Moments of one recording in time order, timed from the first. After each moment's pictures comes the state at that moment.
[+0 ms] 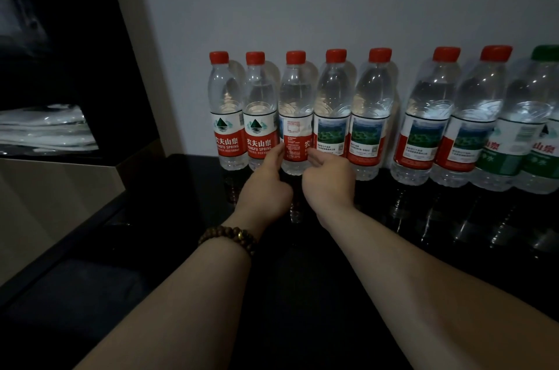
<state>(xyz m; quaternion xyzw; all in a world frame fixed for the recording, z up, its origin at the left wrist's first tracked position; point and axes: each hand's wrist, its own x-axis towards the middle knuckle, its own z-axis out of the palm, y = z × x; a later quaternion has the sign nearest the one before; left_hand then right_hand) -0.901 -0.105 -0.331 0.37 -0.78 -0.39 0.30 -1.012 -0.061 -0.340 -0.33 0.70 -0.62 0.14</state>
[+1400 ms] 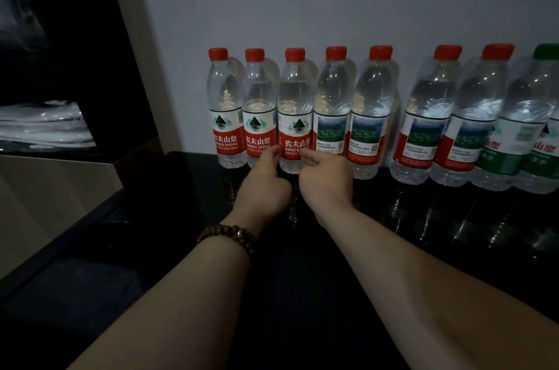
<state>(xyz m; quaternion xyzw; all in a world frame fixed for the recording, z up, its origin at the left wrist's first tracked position) -0.902 -0.103 -0.330 0.38 -0.74 -0.44 0.33 -1.009 -0.059 -0.336 -0.33 0.71 -0.60 0.15</state>
